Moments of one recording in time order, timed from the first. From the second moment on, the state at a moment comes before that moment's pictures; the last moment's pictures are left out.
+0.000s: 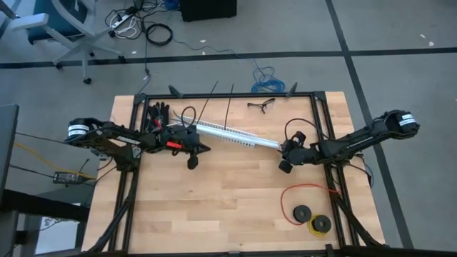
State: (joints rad) left arm 0.22 1.39 0.36 0.56 0.15 -0.04; right arm 0.17 1.05 0.23 -0.05 0.59 0.40
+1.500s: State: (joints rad) left arm 0.22 1.30 0.36 0.56 0.08 0.13; right arm 0.08 0.89 0.13 0.45 0.01 0.69
